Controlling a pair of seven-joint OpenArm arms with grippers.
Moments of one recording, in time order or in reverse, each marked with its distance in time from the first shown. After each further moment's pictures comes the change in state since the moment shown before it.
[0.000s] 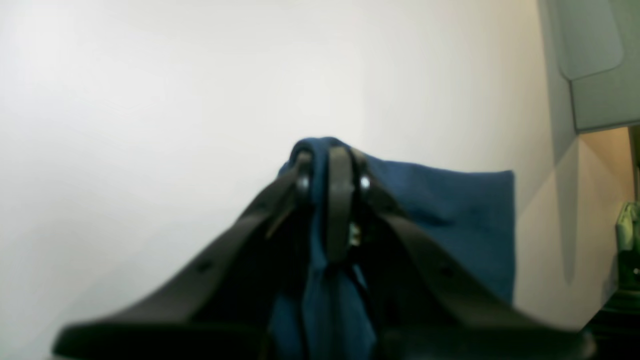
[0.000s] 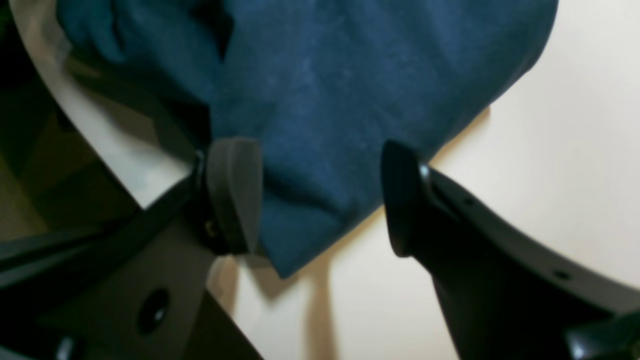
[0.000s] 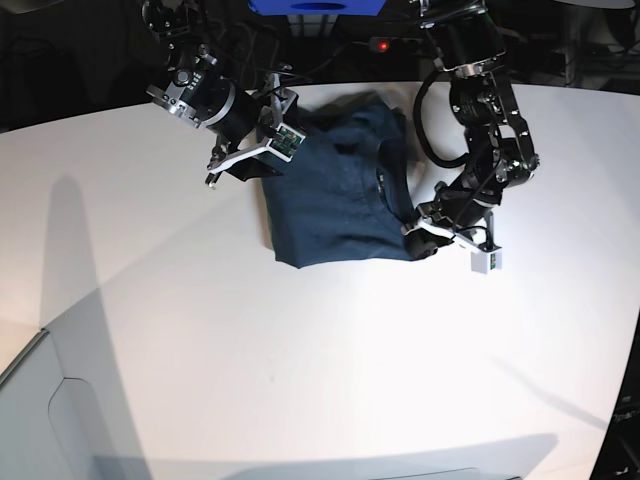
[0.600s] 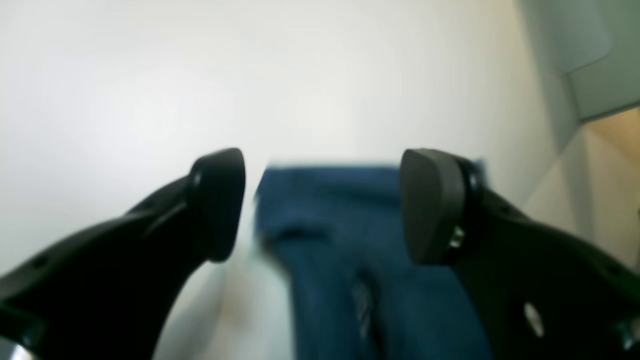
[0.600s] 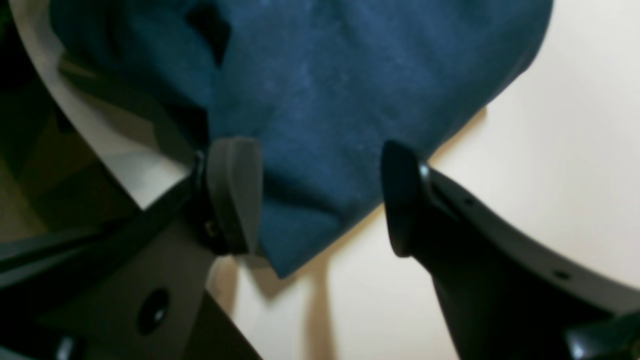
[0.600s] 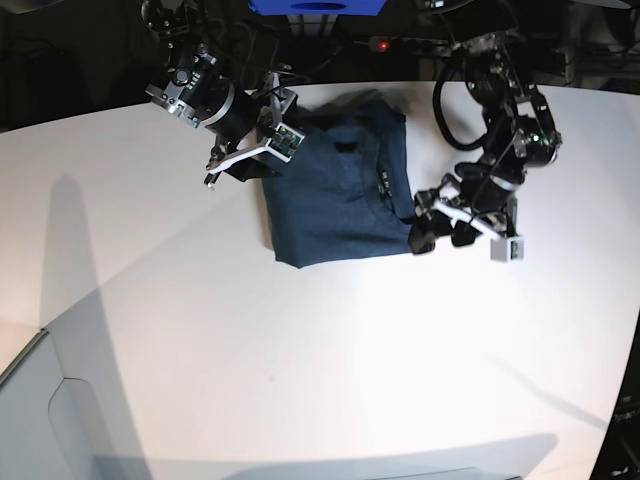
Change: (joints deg) left arm 7.1 -2.2 -0.5 14.4 -0.7 -0.6 2.8; right arm 0.0 0.0 0.8 0.4 0.1 0.0 0.1
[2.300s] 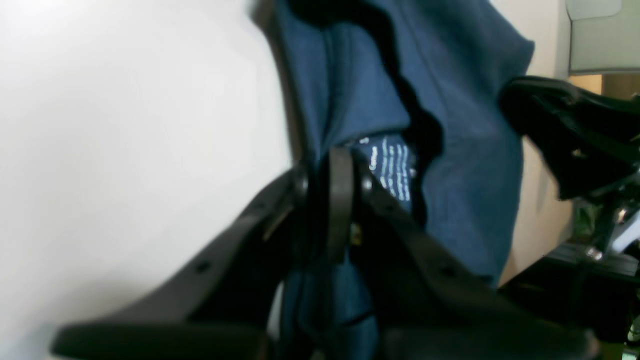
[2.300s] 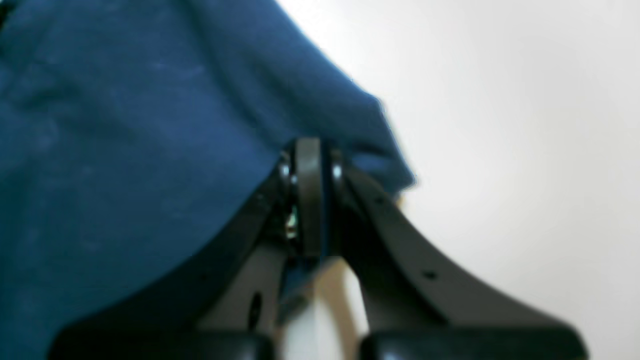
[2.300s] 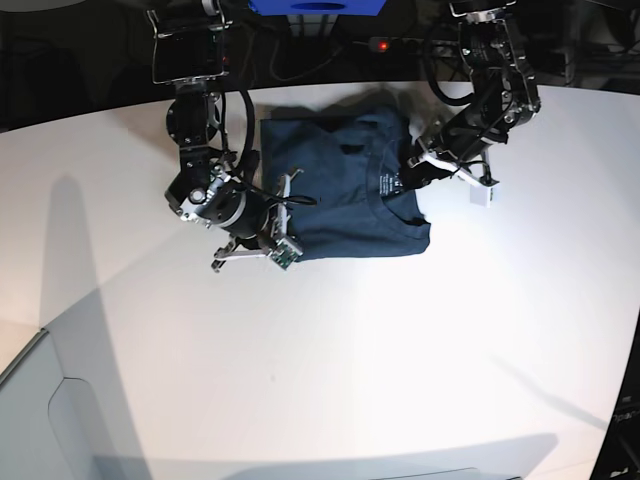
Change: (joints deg) left arm 6.8 -1.5 0.5 -13.0 -11.9 0.4 -0.4; right arm 25.6 -7.5 8.7 -28.4 0.4 0.0 0.8
